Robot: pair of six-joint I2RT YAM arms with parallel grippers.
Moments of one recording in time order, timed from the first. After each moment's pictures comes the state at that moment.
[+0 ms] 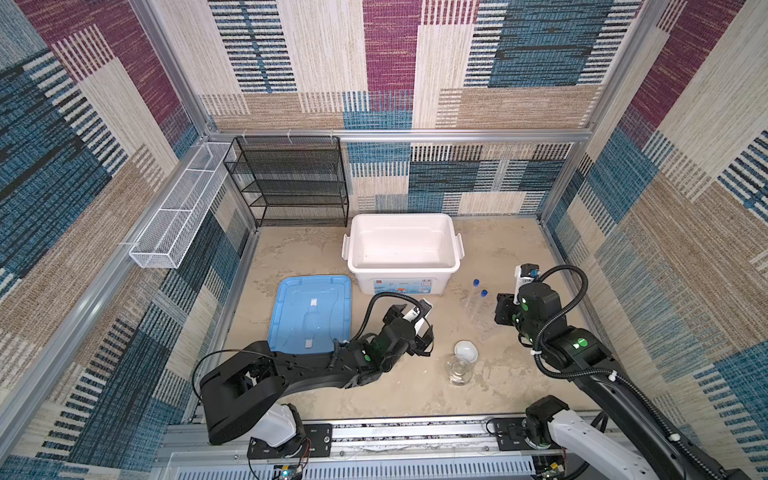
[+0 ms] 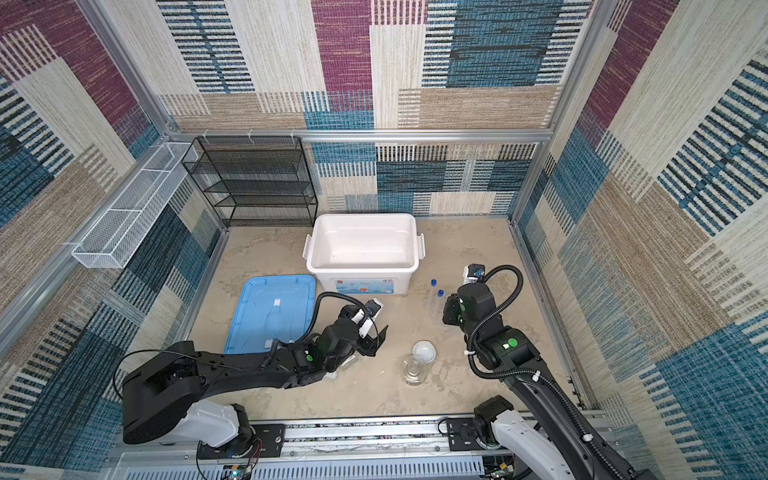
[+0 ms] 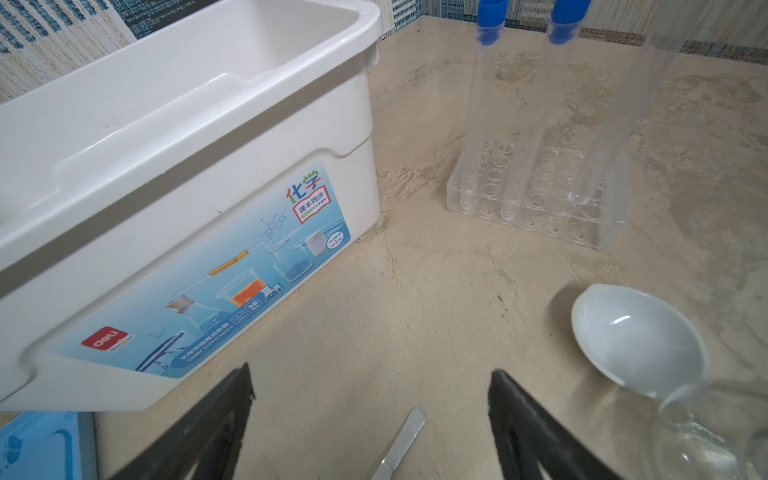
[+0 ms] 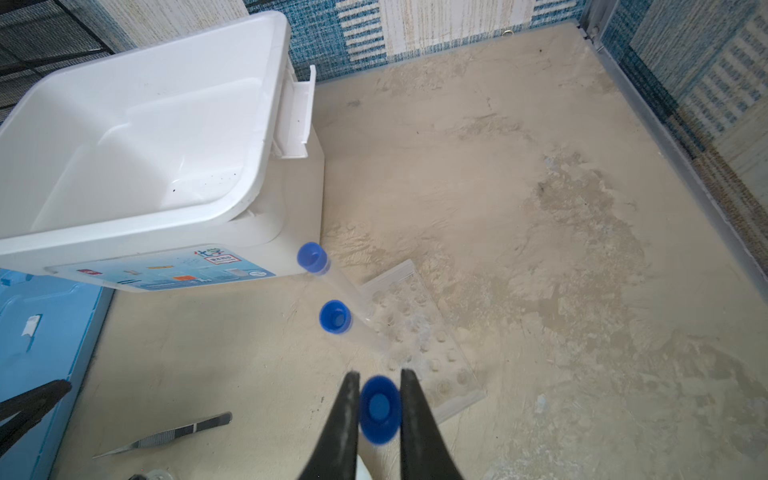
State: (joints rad) left arm -1.07 1.48 0.67 0.35 -0.44 0.02; right arm 0.42 0.79 0.75 -0.59 0.30 0.44
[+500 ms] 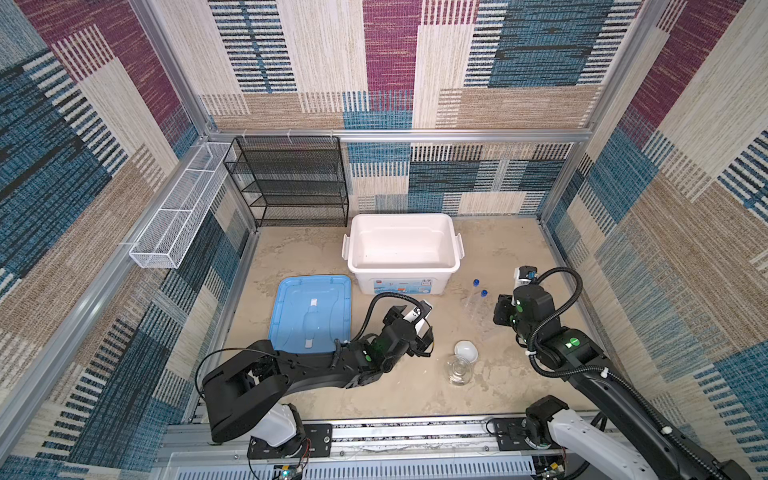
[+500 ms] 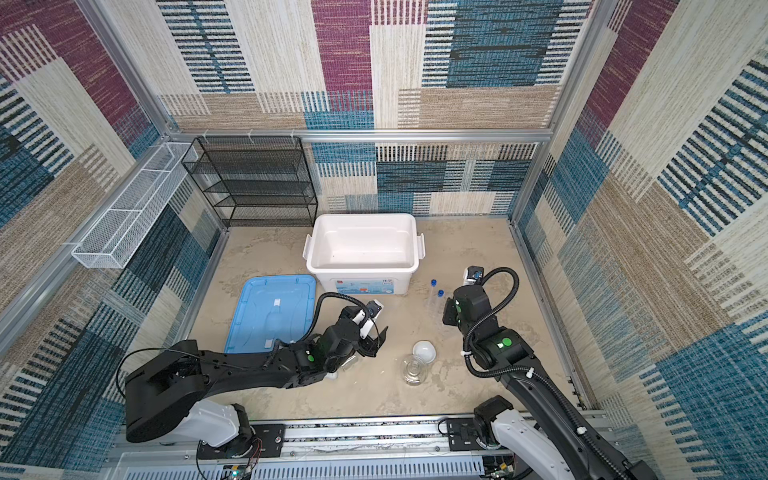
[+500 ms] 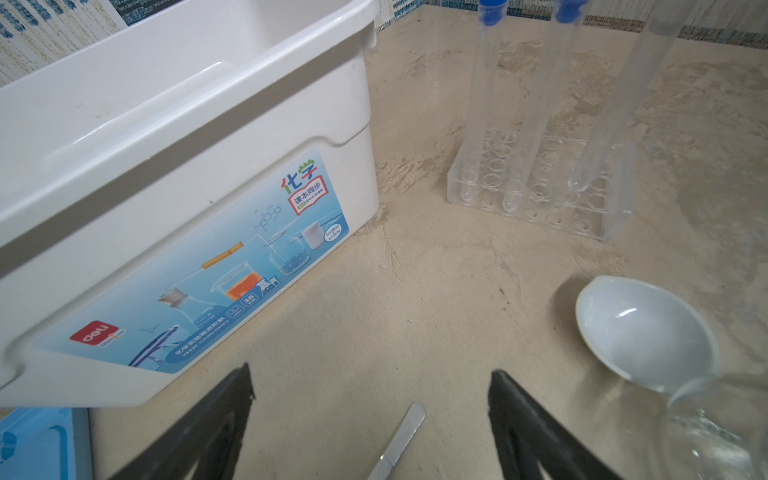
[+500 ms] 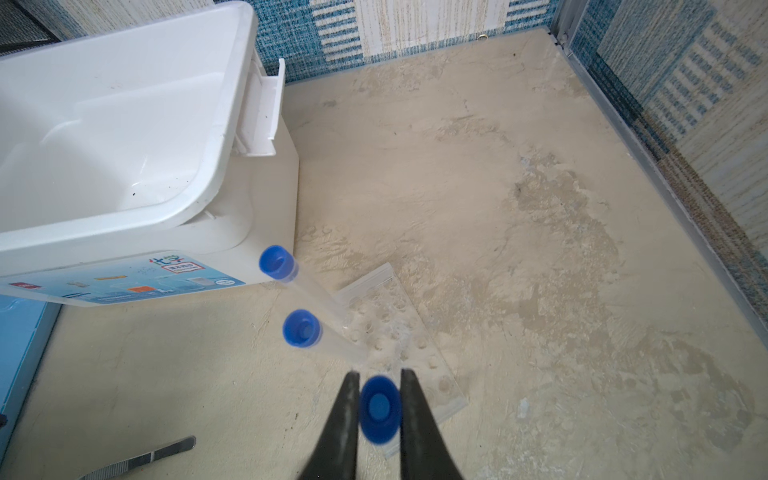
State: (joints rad) left arm -1.07 1.50 0.67 0.35 -0.44 0.02; right arm 0.43 0.81 0.70 -0.53 0.35 0.43
